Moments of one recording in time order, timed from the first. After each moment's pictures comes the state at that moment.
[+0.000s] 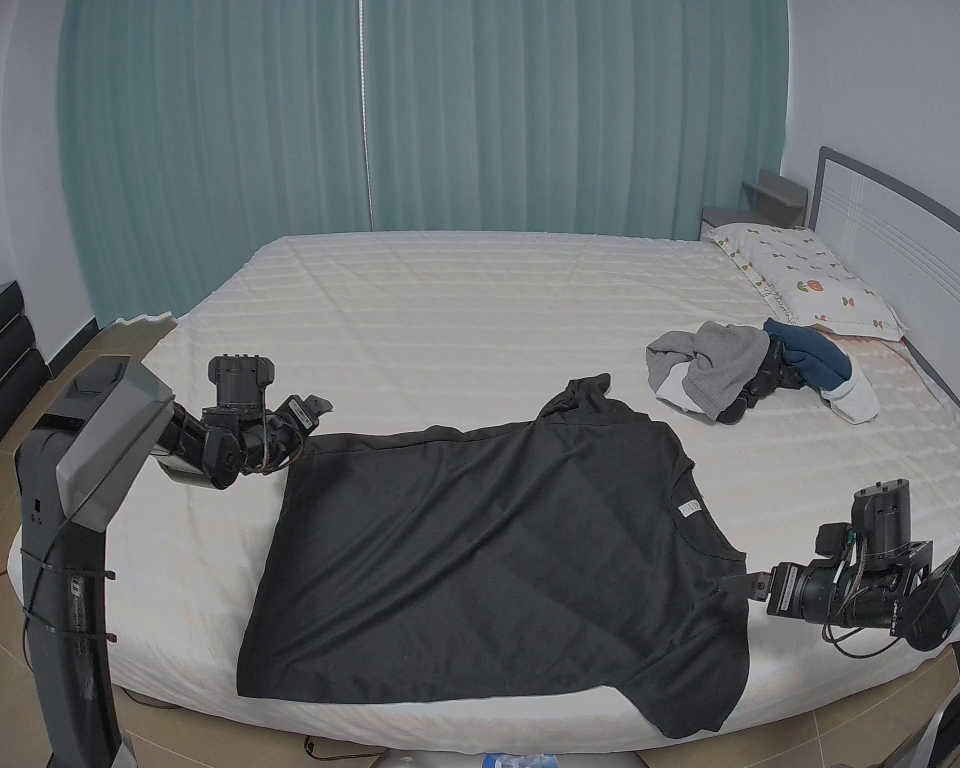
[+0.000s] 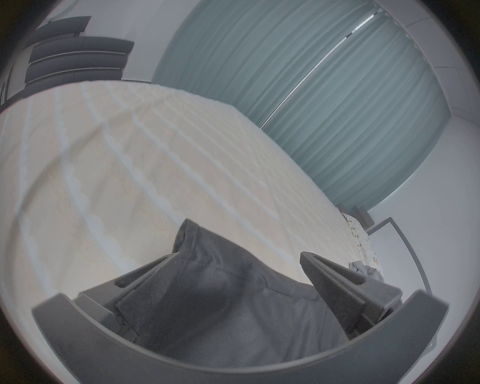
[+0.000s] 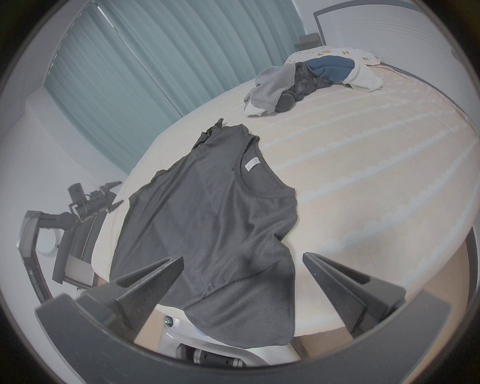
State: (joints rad) left arm -0.07 2.44 -1.46 -0.47 -0.05 -0.75; right arm 0.15 1.71 -0.25 -0.77 0.16 0.45
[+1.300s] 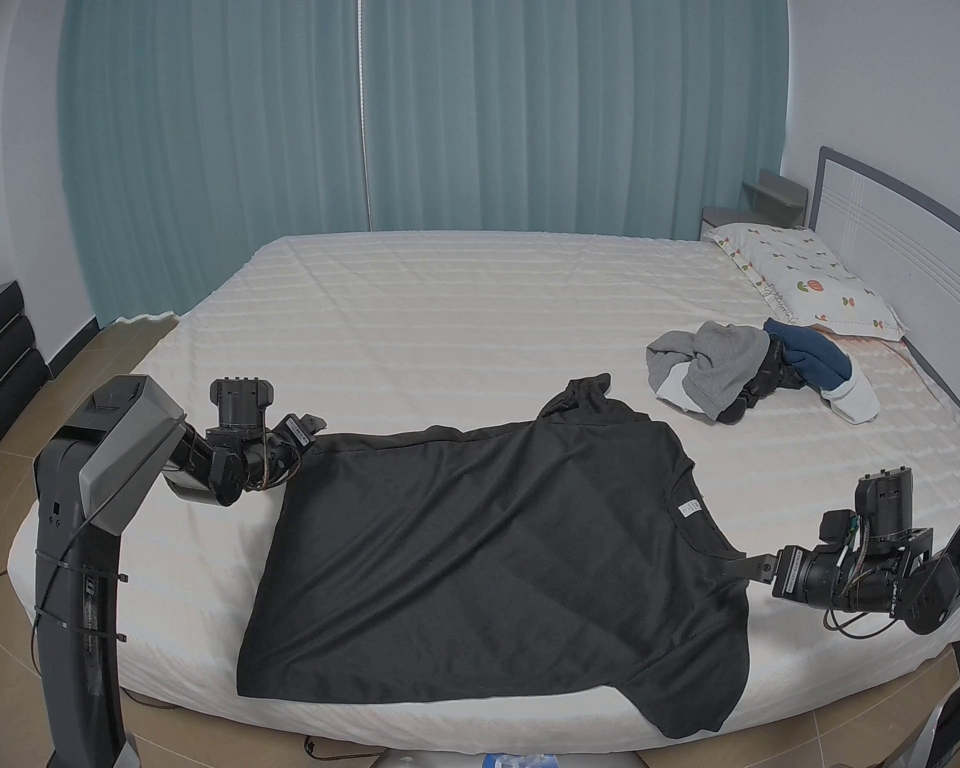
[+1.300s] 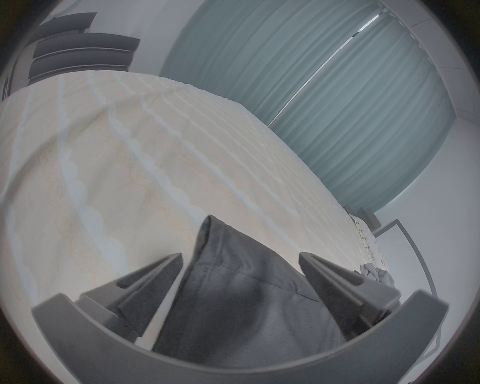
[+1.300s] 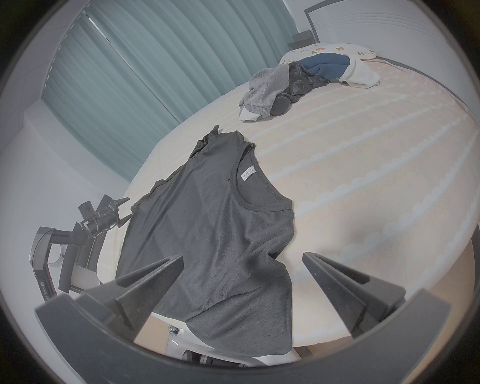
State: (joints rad) left arm -0.04 2.51 -1.46 -0.53 -0.05 -0.75; right arm 0.11 1.76 -0.28 -0.77 0.20 0.45
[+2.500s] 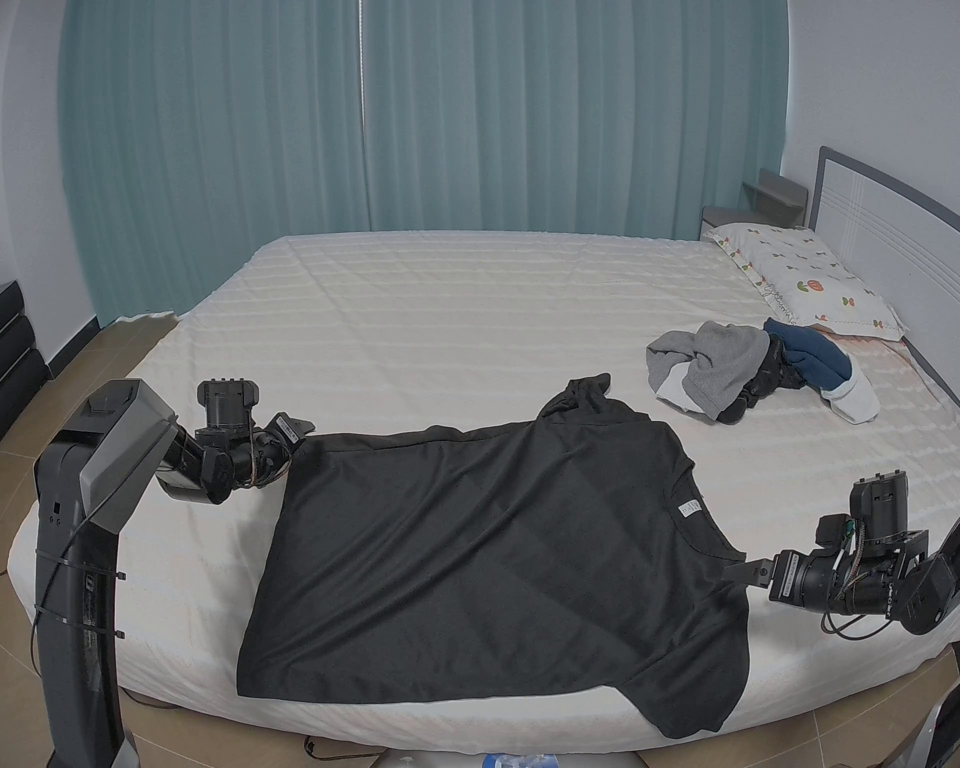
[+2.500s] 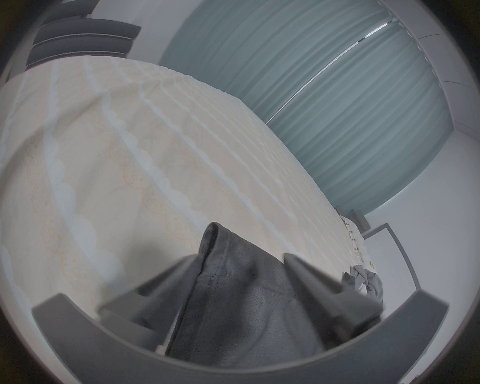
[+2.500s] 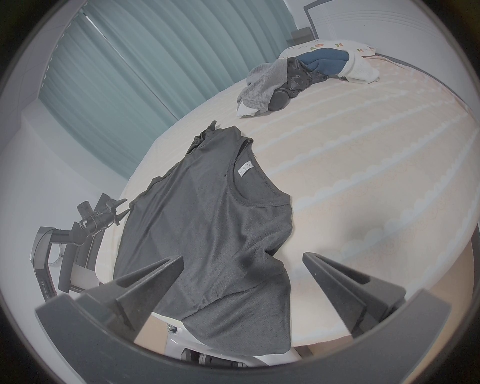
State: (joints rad) left arm 0.02 2.53 -1.49 -0.54 -0.17 -0.77; right arm 0.11 1.78 -0.28 -0.77 0.20 0.45
